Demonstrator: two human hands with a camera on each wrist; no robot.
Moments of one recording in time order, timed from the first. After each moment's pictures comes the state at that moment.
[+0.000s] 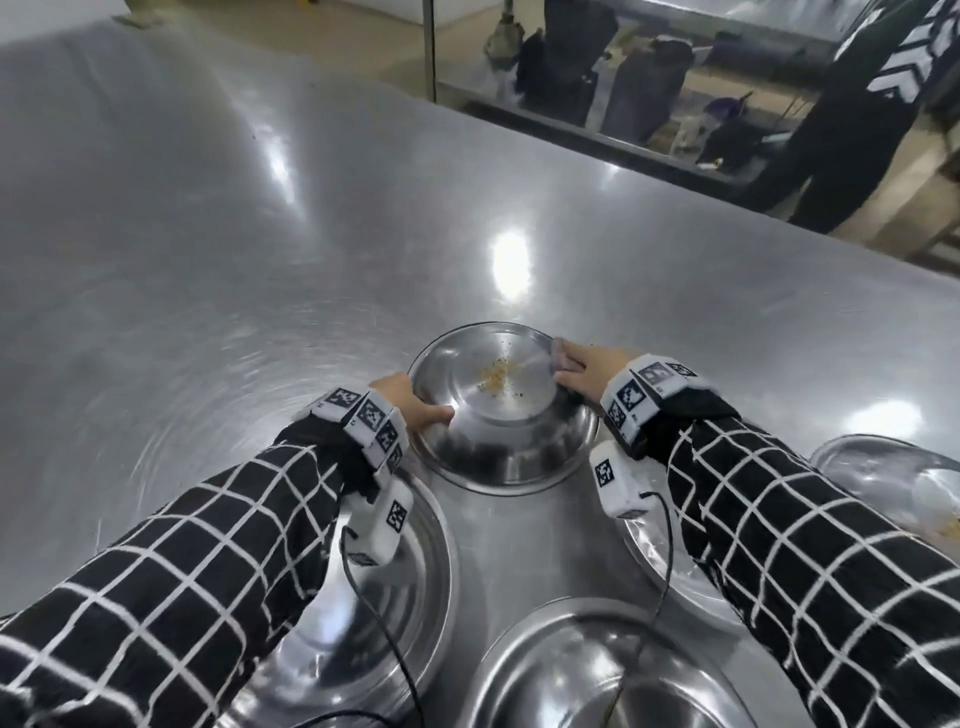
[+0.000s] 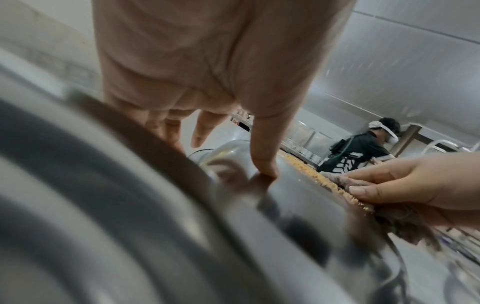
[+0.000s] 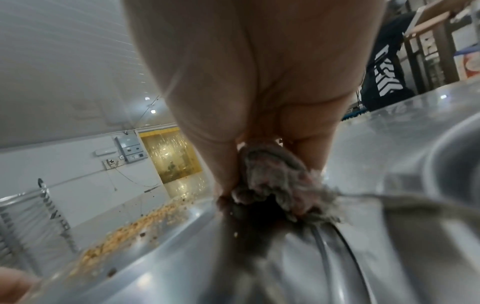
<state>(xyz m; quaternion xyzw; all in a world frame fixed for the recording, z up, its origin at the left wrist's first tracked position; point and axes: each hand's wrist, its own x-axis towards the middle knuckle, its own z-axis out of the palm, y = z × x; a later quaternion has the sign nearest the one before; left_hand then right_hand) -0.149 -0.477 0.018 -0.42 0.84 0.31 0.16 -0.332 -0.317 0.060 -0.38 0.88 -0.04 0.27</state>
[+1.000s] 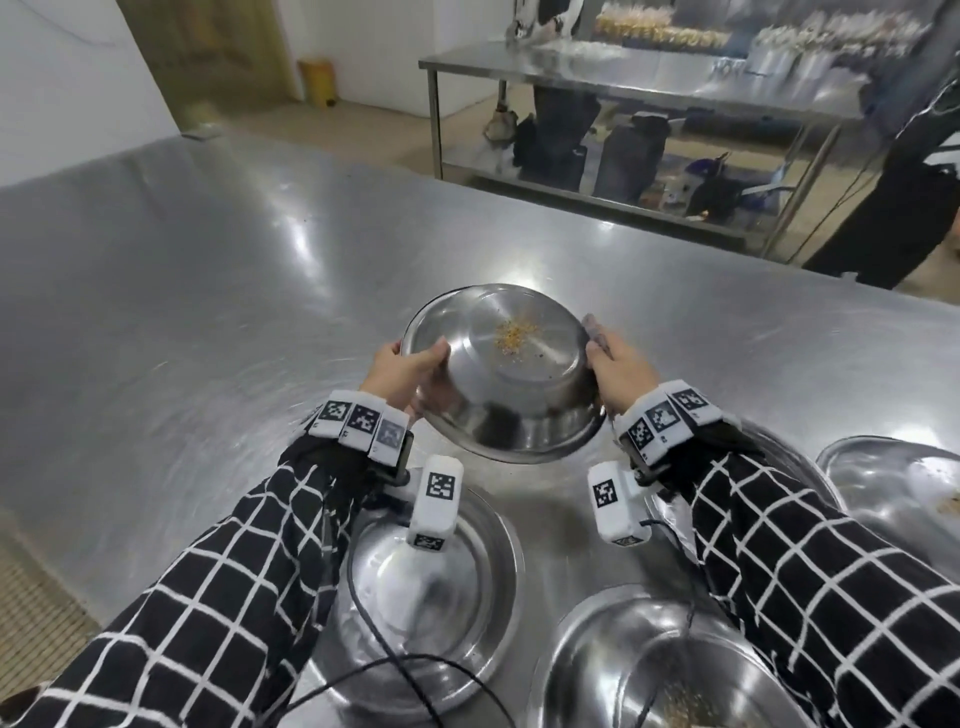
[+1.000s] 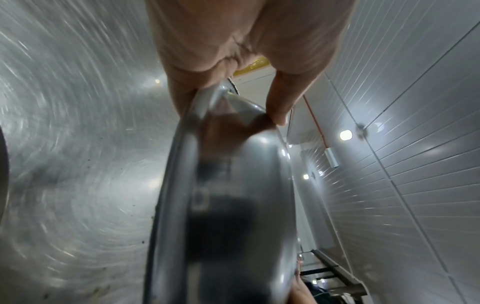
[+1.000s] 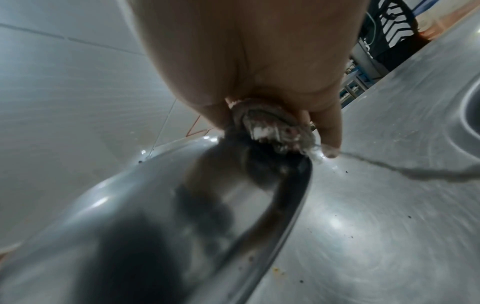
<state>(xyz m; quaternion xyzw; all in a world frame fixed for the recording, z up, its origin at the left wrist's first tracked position) -0.096 -0.503 0.081 -0.39 0.52 0.73 -0.20 -0.264 -0.306 0.102 -0.24 0.86 -0.41 0.19</state>
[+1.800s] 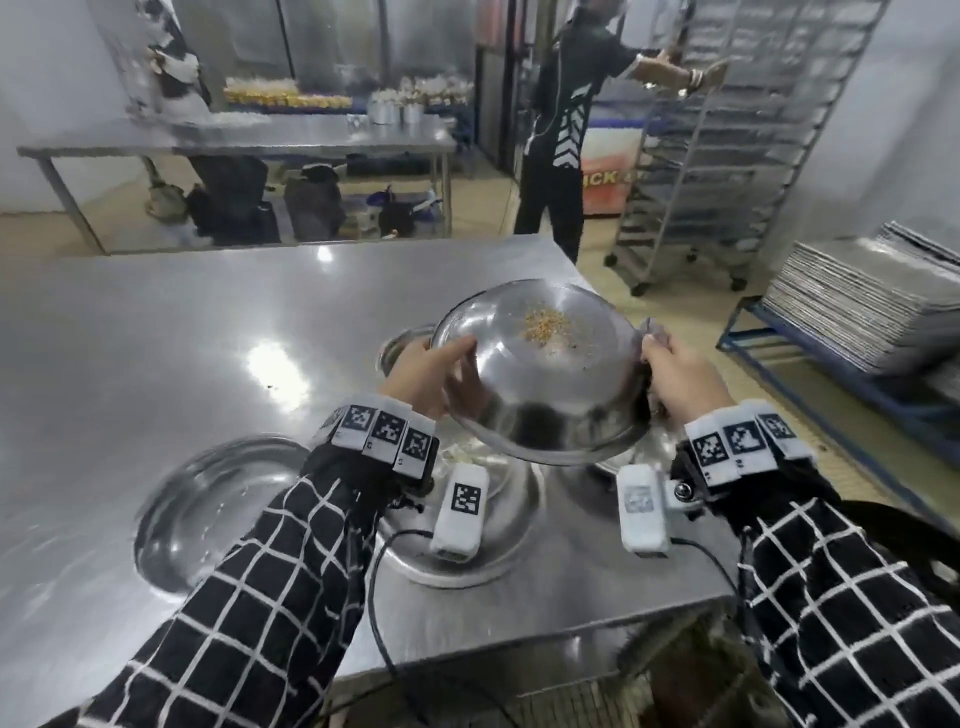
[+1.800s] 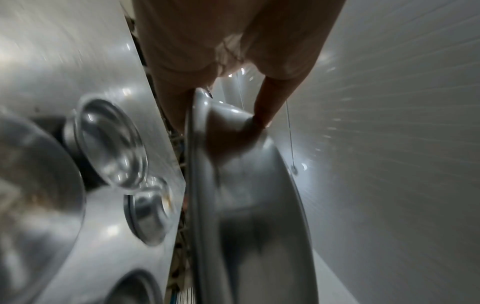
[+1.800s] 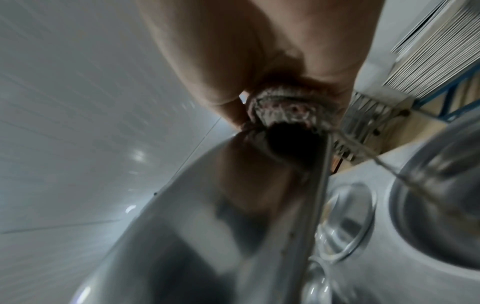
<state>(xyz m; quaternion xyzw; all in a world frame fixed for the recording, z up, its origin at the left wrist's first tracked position) -0.038 -0.190 0.155 -0.07 0.63 0.77 0.06 -0.024 0.076 0.186 0.11 0.88 -0.45 -0.08</state>
